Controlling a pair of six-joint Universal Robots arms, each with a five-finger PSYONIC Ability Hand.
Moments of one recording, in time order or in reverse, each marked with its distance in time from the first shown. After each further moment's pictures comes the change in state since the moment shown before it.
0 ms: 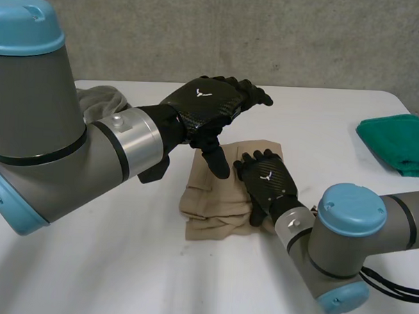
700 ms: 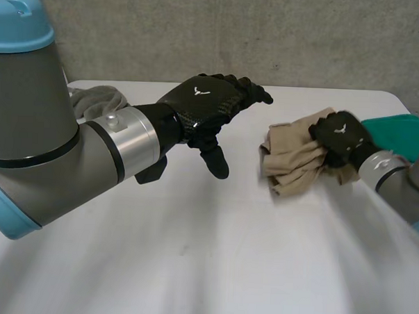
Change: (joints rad) left arm 0.001 0.030 -0.021 0.000 0.001 -0.004; right arm -0.462 0.080 -0.328 0.213 -0.459 -0.208; left_hand 0.000 0.000 0.000 0.000 0.000; right_hand 0.686 0.949 0.898 0.928 0.816
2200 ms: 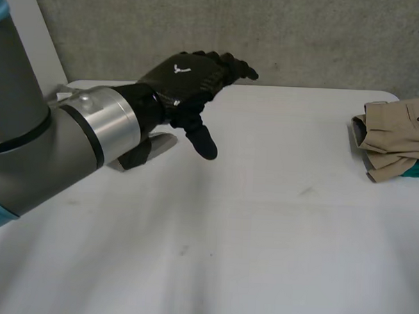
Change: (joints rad) left arm 0.048 0.062 -0.017 0.015 -0.001 -0.030; right arm -0.493 0.086 -0.807 0.691 0.397 -0.375; left_hand 0.000 0.000 0.000 0.000 0.000; right_hand -0.662 -0.948 -0.907 -0.940 -0.823
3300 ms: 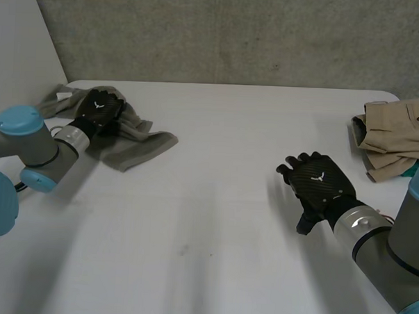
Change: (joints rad) left arm 0.485 -0.914 0.502 0.553 0.092 0.337; right arm 0.737 -0.484 1.310 -0.621 -0.067 0.498; left_hand 0.942 0.926 0.909 0.926 0.909; right_hand 0.000 0.000 0.000 0.000 -0.001
